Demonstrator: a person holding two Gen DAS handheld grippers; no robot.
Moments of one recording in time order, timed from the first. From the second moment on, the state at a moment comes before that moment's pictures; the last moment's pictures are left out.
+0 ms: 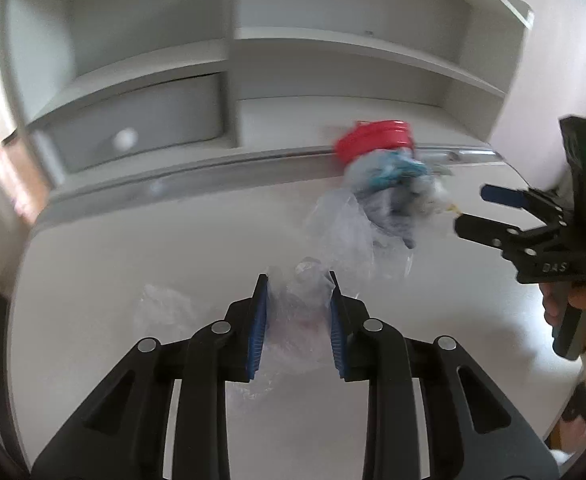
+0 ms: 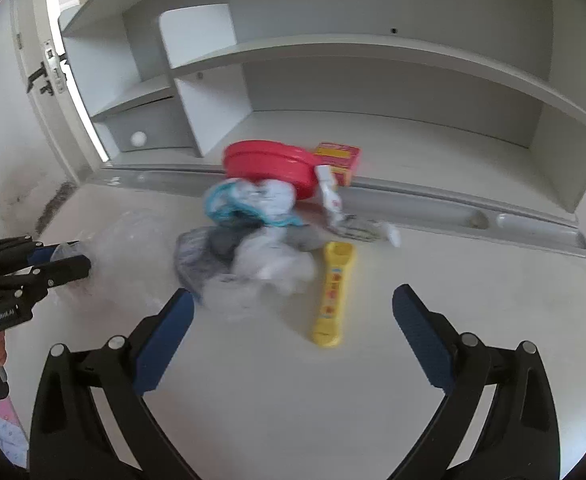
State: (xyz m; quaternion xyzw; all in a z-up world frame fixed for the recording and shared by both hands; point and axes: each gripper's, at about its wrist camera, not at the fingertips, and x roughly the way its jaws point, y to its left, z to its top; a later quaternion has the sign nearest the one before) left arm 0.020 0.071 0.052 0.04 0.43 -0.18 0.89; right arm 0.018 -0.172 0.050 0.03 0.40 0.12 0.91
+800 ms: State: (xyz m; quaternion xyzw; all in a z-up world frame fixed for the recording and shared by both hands) left arm 0.031 0.061 0.033 0.09 0.45 -0.18 0.87; right arm 0.054 -0.147 0.034 0.03 0.44 0.13 0.89
